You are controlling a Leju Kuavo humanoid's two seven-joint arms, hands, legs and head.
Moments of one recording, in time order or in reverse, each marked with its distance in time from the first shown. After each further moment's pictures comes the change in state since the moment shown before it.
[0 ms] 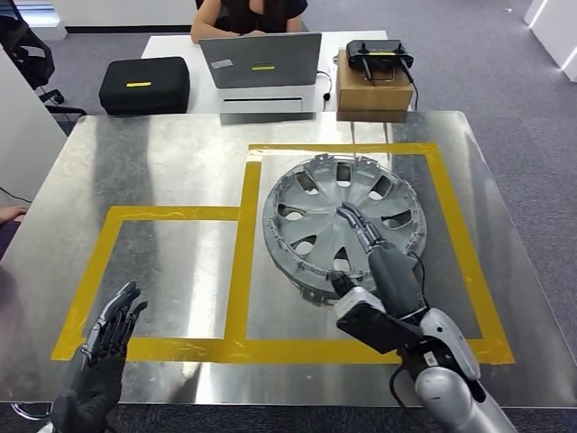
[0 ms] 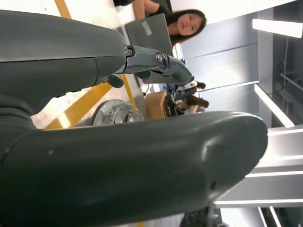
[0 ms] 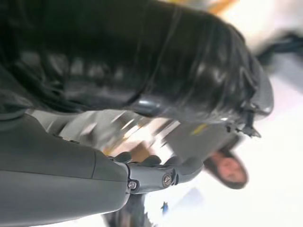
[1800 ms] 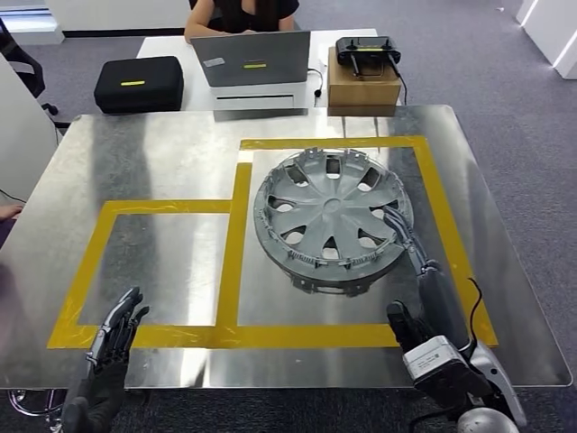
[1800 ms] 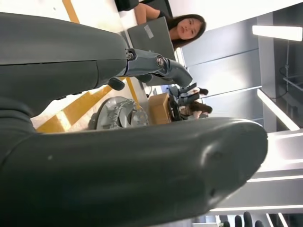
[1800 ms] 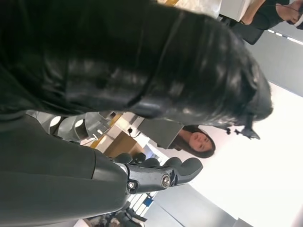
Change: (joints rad) left arm 0.017 0.052 -0.074 0.003 -0.024 0.136 -0.001; right arm 0.192 0.017 -0.141 -0.235 -0.078 0.042 -0.137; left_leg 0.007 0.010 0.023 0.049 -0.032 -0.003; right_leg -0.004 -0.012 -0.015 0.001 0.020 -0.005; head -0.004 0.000
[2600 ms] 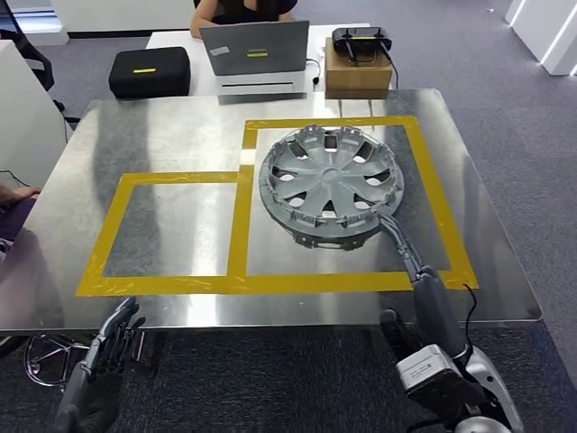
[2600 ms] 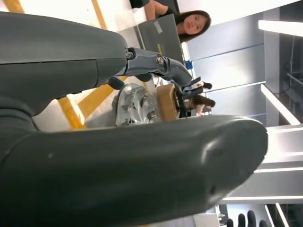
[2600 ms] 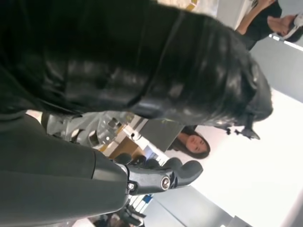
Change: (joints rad) left arm 0.042 -0.001 0.040 -0.003 0.030 -0.056 -0.006; right arm 0.019 -0.010 0.030 -0.019 0.041 -0.021 0.019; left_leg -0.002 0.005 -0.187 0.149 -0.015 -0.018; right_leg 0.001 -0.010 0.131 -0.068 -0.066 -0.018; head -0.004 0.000
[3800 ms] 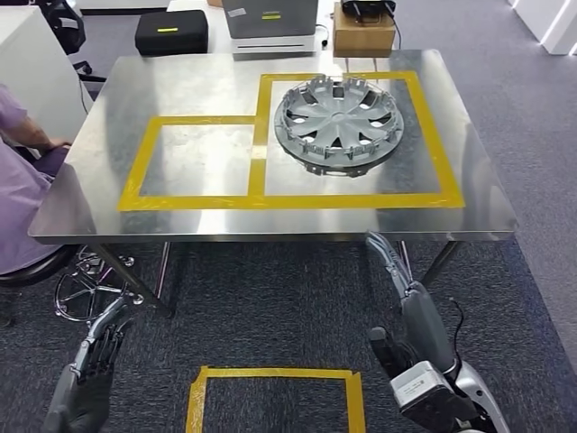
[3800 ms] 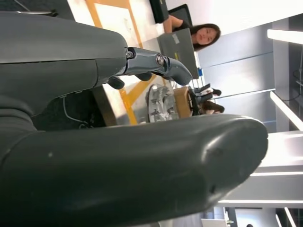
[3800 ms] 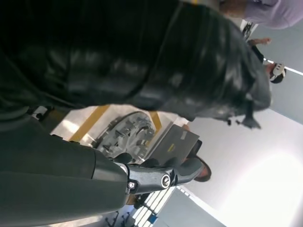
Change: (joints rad) left arm 0.026 -0.085 0.116 -0.002 -0.042 -0.115 -0.013; right arm 0.051 0.000 0.036 0.016 -0.039 -0.022 -0.037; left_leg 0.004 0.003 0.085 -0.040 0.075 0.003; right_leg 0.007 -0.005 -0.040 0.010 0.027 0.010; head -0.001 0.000
